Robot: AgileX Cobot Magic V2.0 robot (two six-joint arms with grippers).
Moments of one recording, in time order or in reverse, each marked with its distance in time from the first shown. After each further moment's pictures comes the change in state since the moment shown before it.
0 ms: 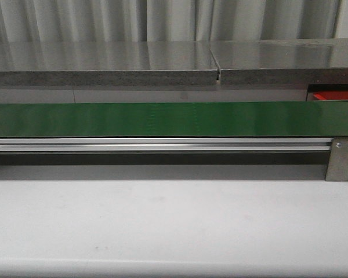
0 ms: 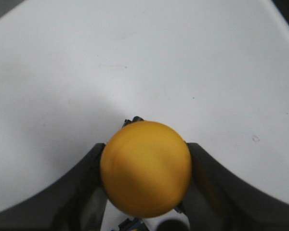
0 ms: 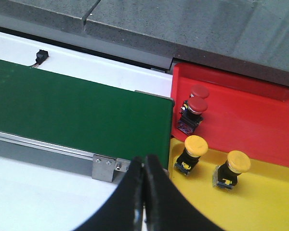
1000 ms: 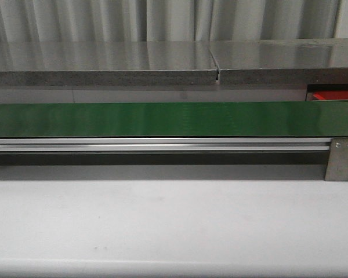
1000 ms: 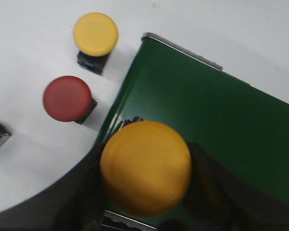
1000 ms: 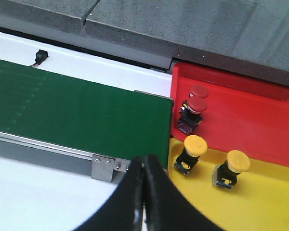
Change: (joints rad) left arm -0.167 -0.430 0.475 -0.031 0.001 0.256; right arm 0.000 0.000 0.000 0.000 0.000 0.000
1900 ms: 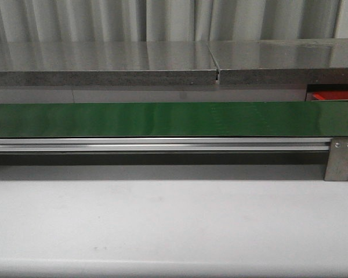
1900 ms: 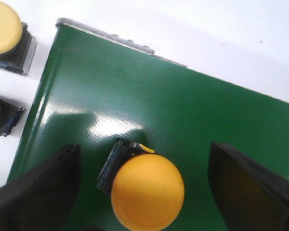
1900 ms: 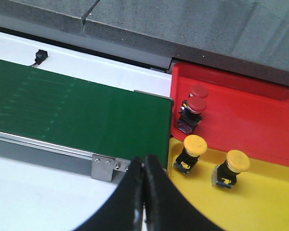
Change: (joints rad) left arm -0.045 0.025 0.001 -0.156 -0.001 0.146; right arm 0.000 0.000 0.000 0.000 0.000 0.000
